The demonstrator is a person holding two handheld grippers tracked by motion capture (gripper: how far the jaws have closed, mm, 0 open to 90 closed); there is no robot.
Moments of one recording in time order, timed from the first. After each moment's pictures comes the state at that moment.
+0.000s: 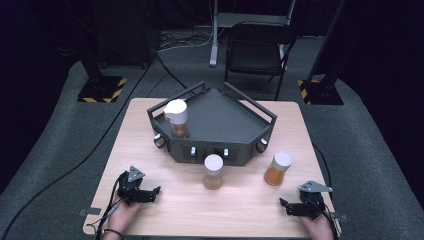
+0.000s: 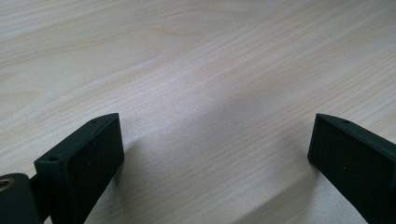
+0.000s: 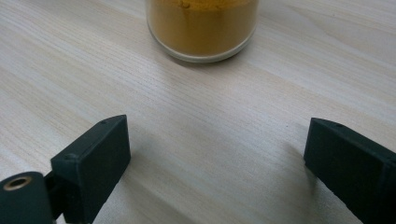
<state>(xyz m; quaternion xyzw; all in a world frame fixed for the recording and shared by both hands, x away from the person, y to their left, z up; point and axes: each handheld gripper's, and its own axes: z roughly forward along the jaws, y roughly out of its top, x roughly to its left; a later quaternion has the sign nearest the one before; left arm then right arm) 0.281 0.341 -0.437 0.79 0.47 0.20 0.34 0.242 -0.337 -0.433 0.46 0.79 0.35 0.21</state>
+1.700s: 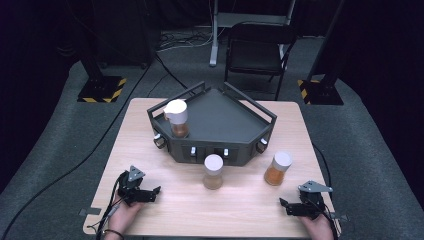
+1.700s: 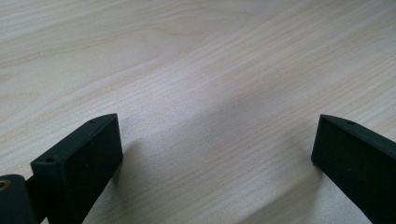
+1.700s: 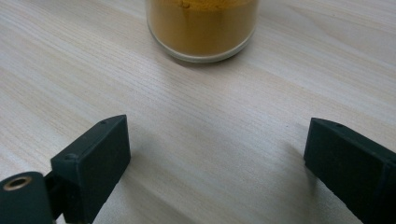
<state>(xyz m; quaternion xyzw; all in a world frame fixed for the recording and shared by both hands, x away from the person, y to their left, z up) 0.282 0.339 -0.437 0.79 0.47 0.20 0.34 0.242 -0.337 -0.433 0.46 0.79 0.35 0.21</state>
